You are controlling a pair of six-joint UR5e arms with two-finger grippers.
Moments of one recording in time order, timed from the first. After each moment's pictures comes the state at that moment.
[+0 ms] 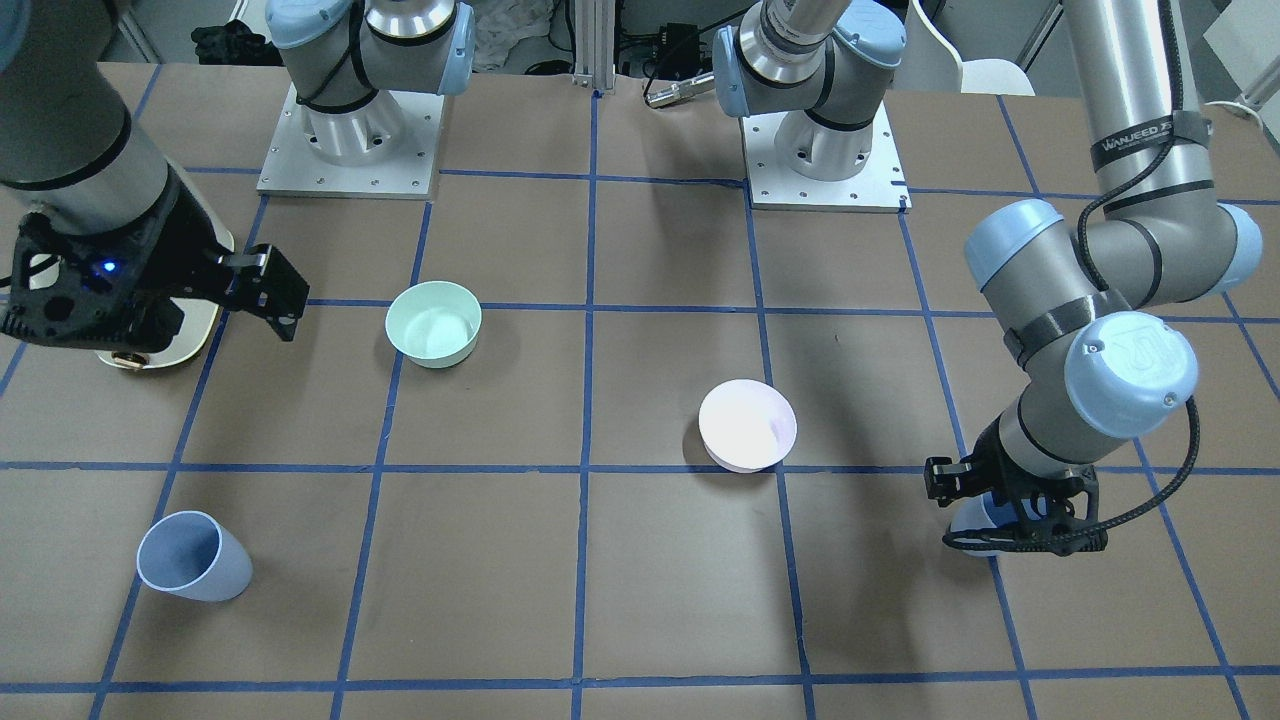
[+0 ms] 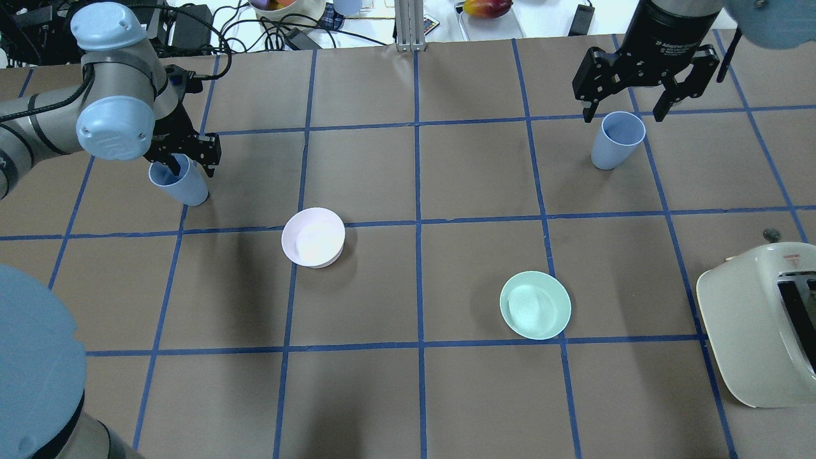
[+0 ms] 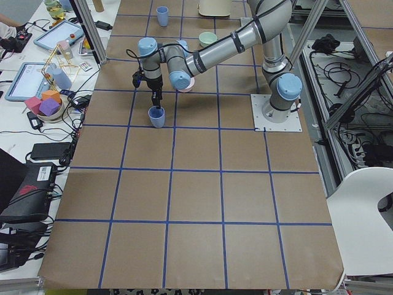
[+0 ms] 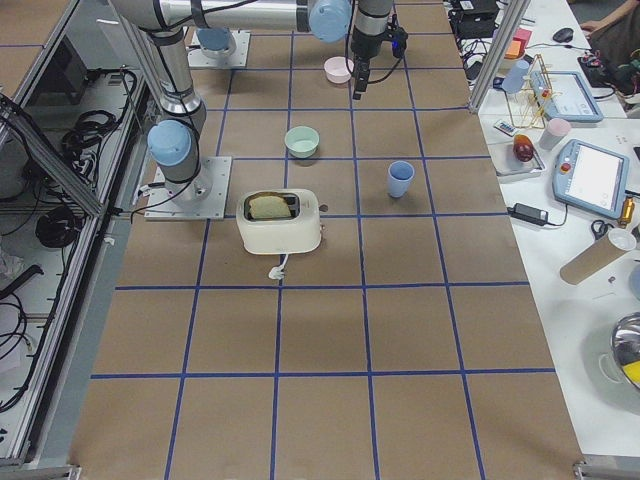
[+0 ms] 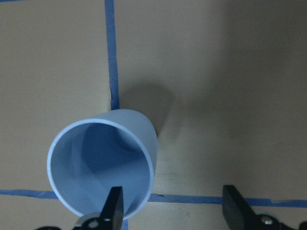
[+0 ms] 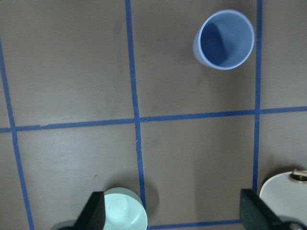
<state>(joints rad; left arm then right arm) -1.36 -2.00 -1.62 -1.11 1.71 0.24 1.48 -1.40 1.44 -1.59 -1.58 -0.03</state>
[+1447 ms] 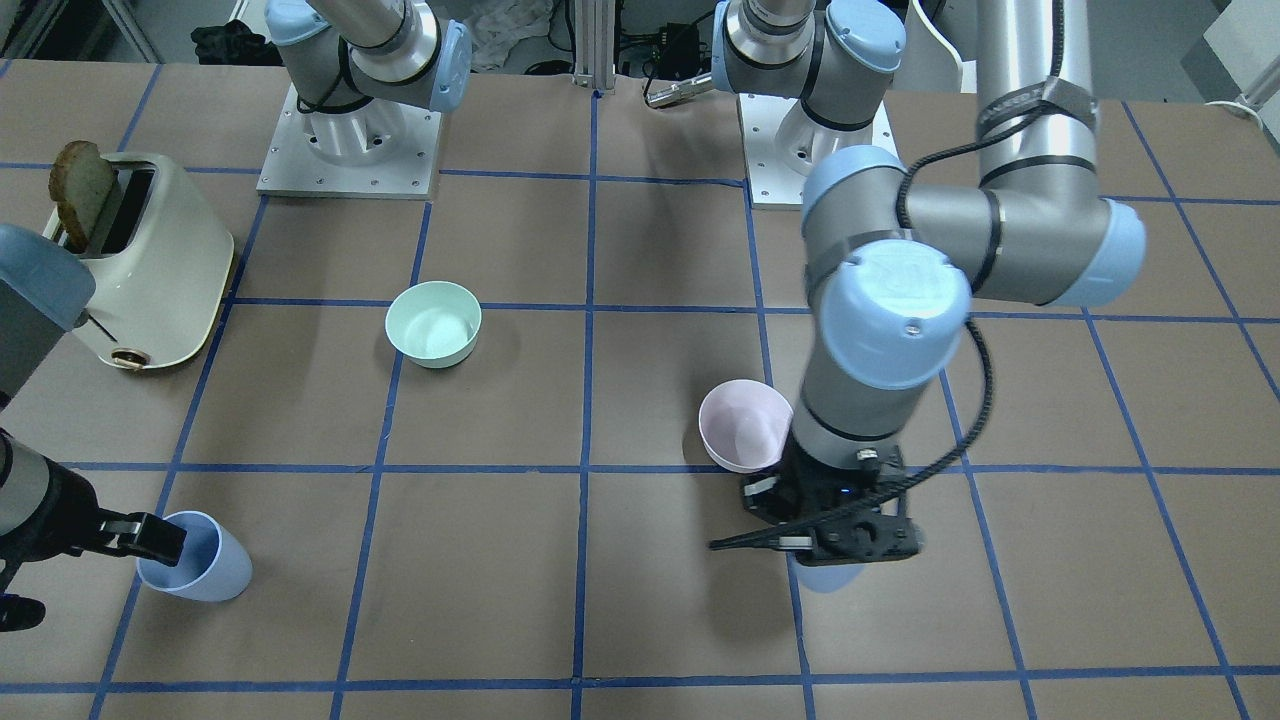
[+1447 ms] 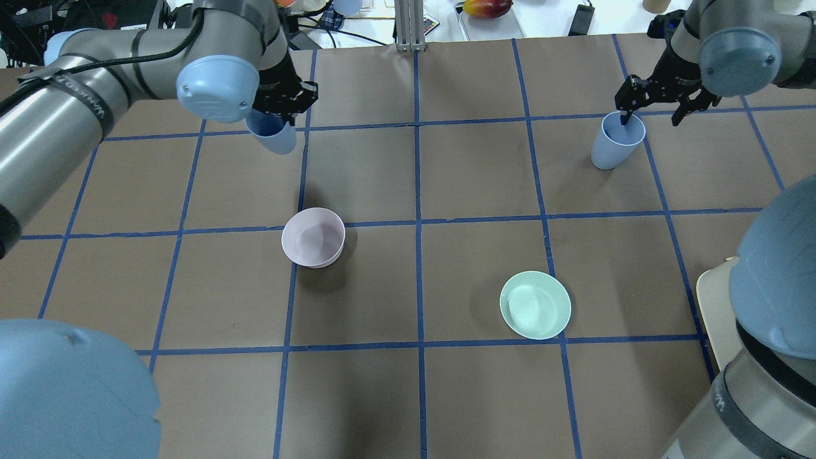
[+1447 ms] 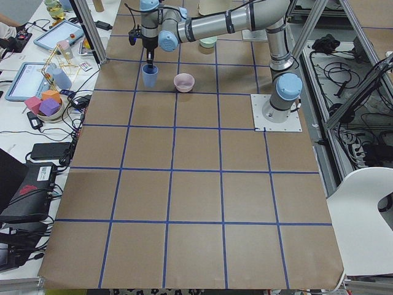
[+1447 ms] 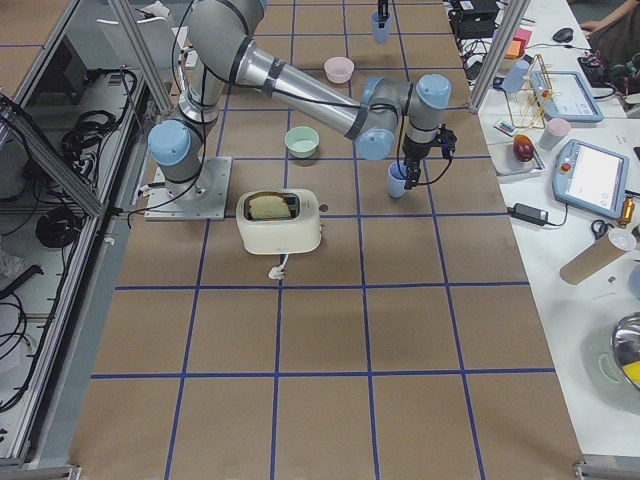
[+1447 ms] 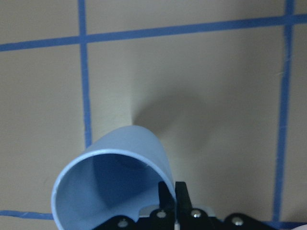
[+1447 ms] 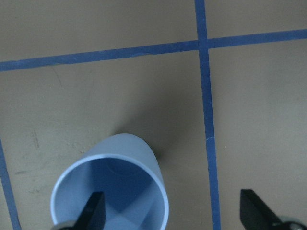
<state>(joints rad) -1.71 -2.04 -1.40 -1.15 1.66 -0.20 1.30 -1.04 1.44 -1.97 -1.58 -0.18</state>
